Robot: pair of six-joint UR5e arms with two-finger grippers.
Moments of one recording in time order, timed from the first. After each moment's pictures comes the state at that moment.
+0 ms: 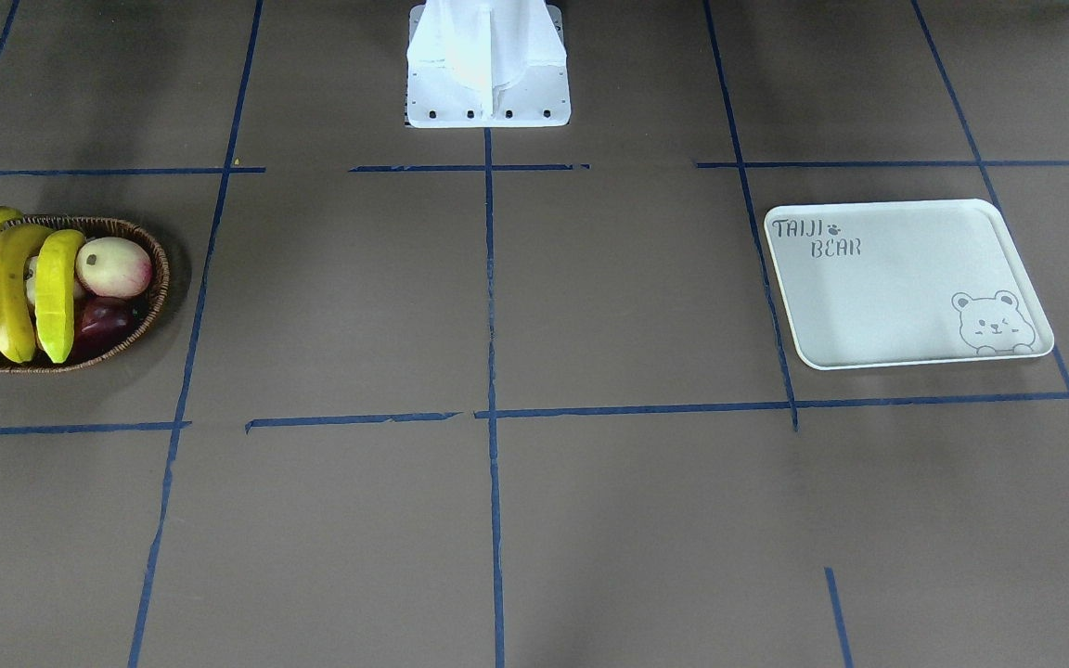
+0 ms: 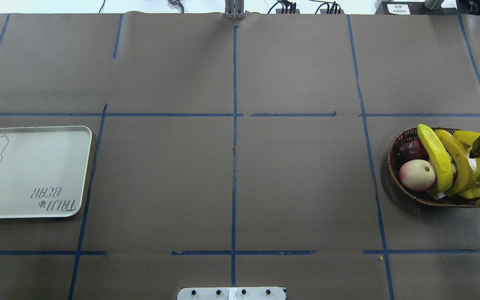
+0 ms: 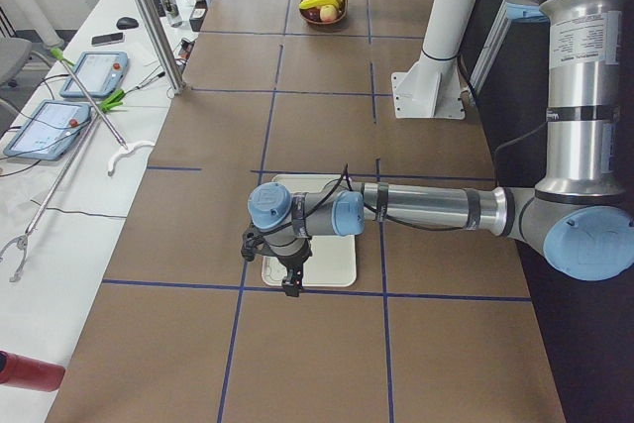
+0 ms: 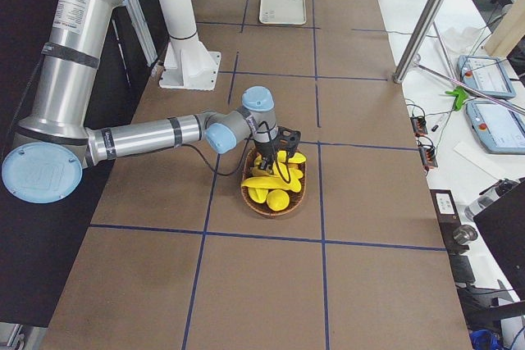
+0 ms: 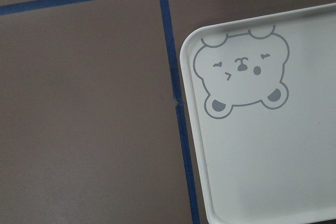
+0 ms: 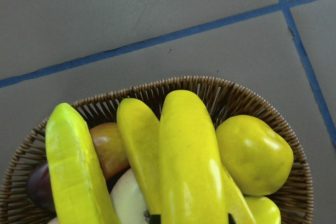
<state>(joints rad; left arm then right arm) -1.46 -1.48 -1.68 -1.46 -2.36 0.14 1.04 -1.84 2.00 -1.15 2.06 1.03</state>
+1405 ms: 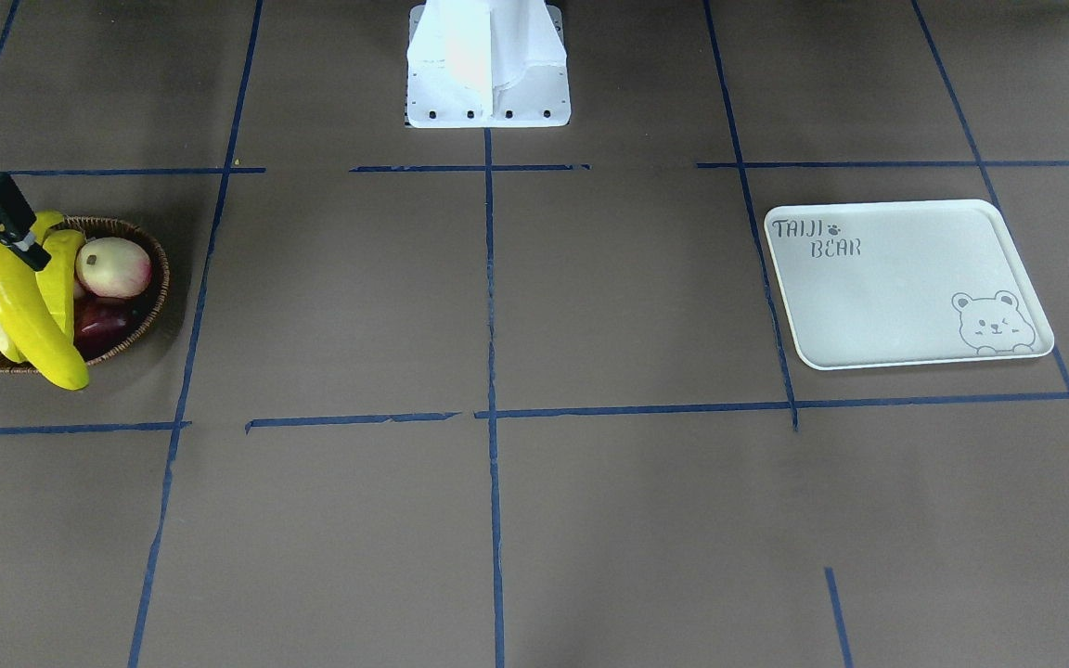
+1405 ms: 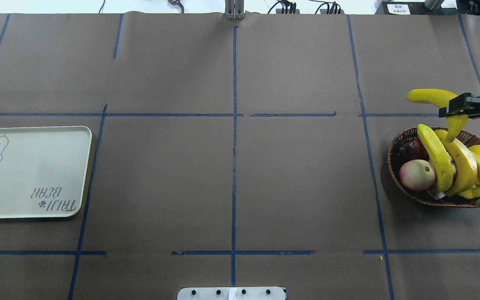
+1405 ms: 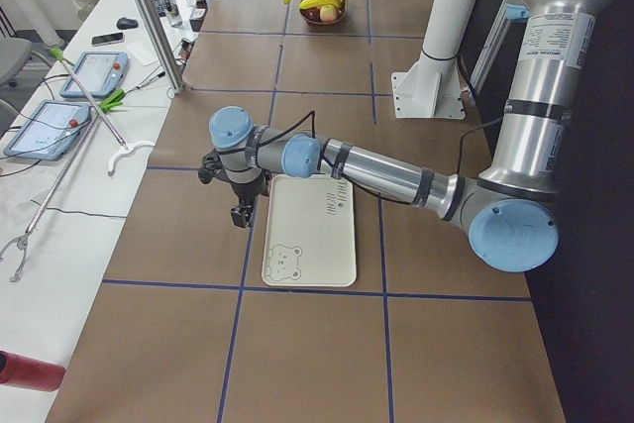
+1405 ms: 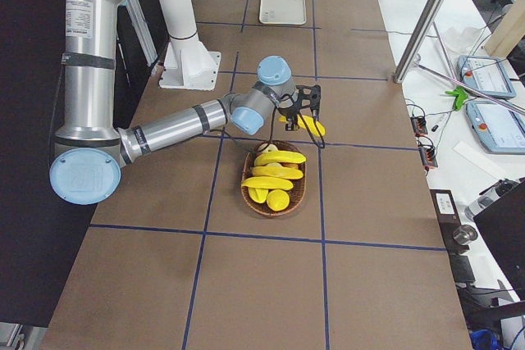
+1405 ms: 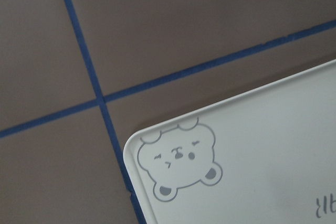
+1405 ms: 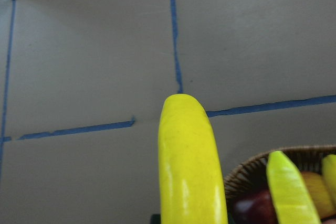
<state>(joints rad) -1.39 -1.71 -1.71 -1.53 -2.39 0.00 1.06 -1.62 1.95 -0.92 2.23 1.13</state>
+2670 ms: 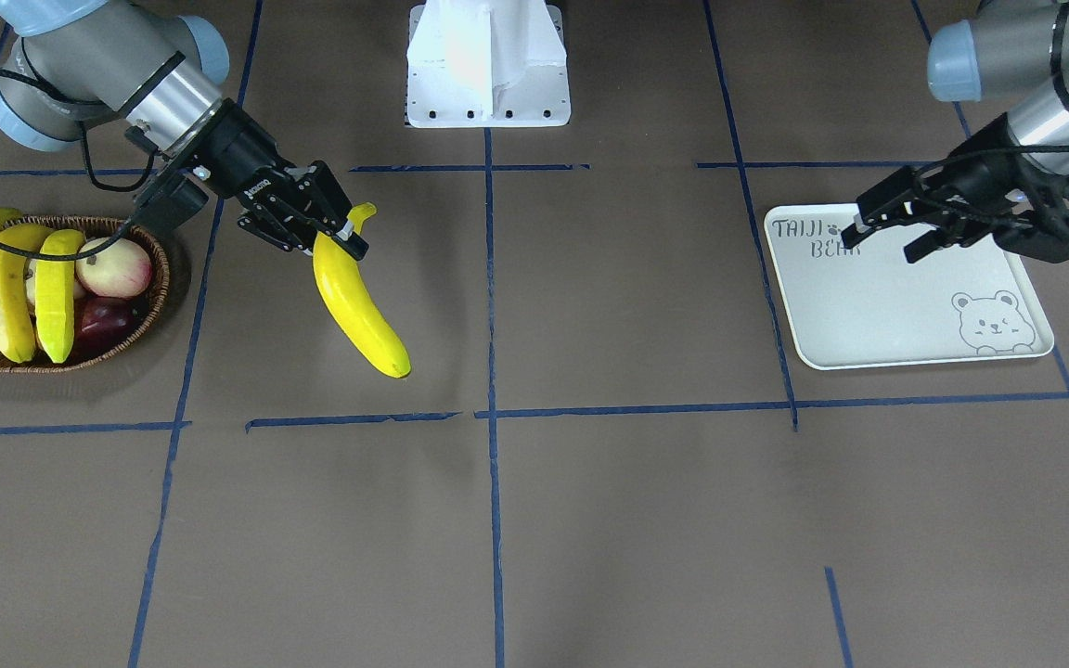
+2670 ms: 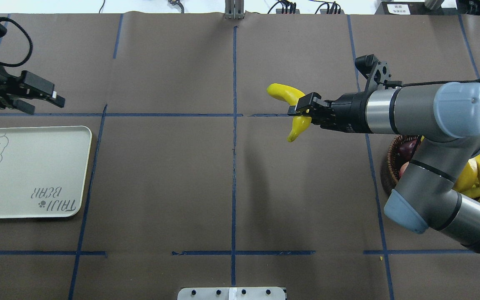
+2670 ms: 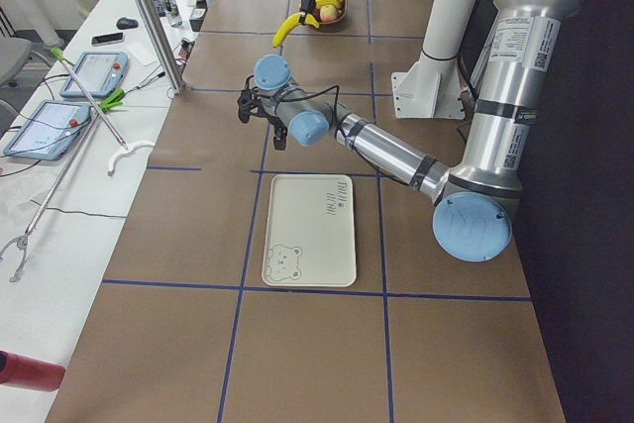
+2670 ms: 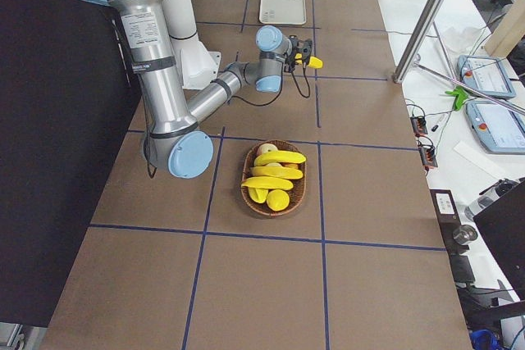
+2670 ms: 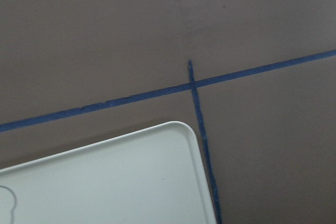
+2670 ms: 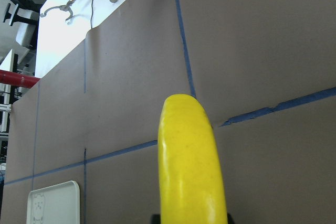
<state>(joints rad) -1.08 -1.76 -1.87 -1.98 -2.48 -1.06 0.67 -1.28 1.85 -0.64 1.86 1.63</state>
